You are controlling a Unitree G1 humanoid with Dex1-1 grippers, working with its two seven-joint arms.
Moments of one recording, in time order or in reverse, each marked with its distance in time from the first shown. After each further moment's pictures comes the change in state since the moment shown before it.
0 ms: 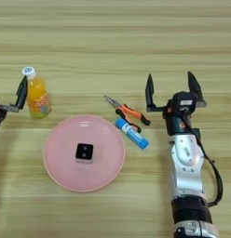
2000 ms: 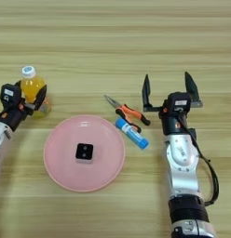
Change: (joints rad) left arm -0.136 0.021 -0.056 0.163 0.041 0.307 0.021; right arm -0.006 0.010 0.024 0.018 -0.038 -0.014 -0.046
